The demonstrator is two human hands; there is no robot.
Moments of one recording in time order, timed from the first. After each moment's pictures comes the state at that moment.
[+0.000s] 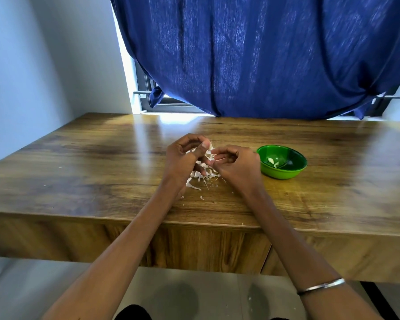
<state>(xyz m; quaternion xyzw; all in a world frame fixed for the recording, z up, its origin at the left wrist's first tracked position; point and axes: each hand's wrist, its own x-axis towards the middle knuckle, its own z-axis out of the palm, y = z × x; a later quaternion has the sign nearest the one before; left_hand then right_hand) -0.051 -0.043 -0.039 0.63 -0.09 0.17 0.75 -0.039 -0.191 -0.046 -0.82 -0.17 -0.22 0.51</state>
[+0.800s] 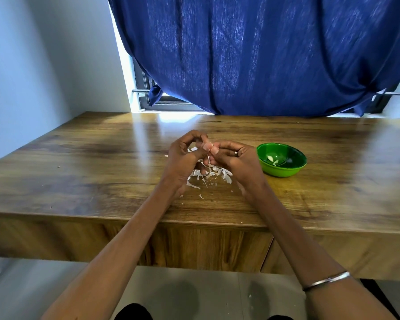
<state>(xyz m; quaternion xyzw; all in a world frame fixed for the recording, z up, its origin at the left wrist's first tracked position) -0.055 -0.044 -0.035 0.66 -0.13 0.15 0.73 -0.045 -0.188 -0.036 -0.62 -0.15 -0.04 0.77</state>
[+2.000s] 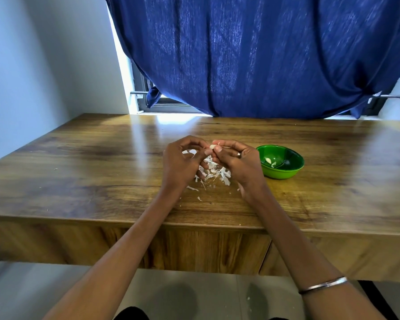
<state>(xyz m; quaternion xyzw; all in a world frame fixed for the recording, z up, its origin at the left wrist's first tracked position) -0.052 -0.047 -0.040 0.73 -0.09 0.27 0.63 -0.048 -0.191 -0.032 -0.61 -0.11 -0.06 0.78</state>
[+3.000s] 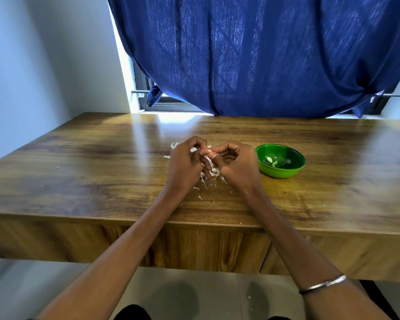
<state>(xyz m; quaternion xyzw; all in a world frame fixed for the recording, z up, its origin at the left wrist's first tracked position) -0.052 -0.050 -0.043 0.77 -0.13 0.27 0.56 -0.042 -0.187 -0.044 -0.76 -0.19 -0.22 0.58</state>
